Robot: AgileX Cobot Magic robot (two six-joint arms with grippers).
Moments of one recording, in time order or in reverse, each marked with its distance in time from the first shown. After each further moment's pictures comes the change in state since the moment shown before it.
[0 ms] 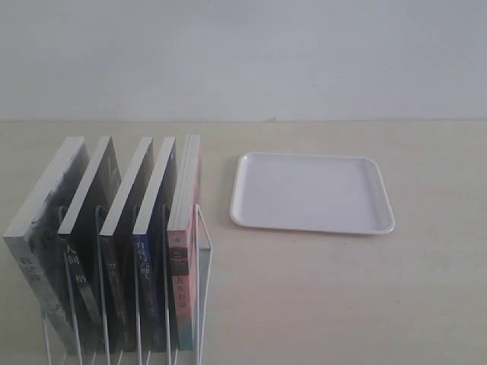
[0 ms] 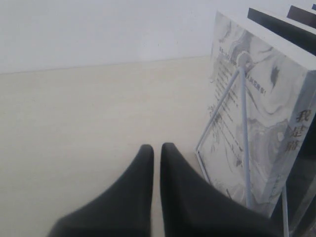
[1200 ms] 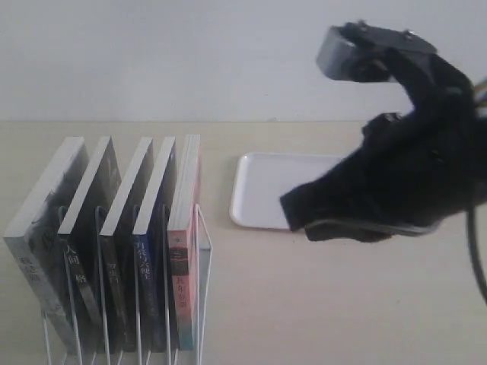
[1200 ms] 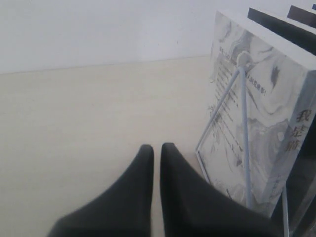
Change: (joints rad) left arm 0.000 0.000 0.000 0.000 0.000 0.000; right arm 0.659 0.544 -0.302 0.193 0.181 -0.138
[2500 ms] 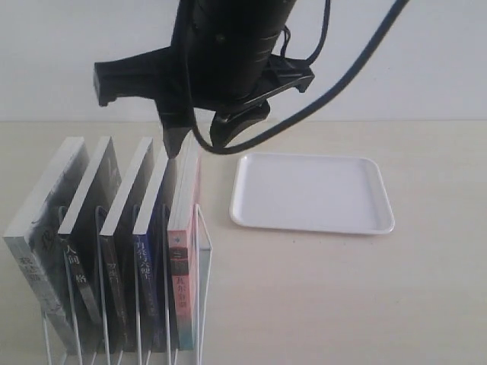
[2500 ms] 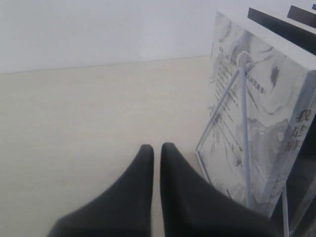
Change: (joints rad) left arm 0.000 0.000 0.000 0.000 0.000 0.000; right arm 0.143 0.578 -0.800 -0.224 0.379 0.294
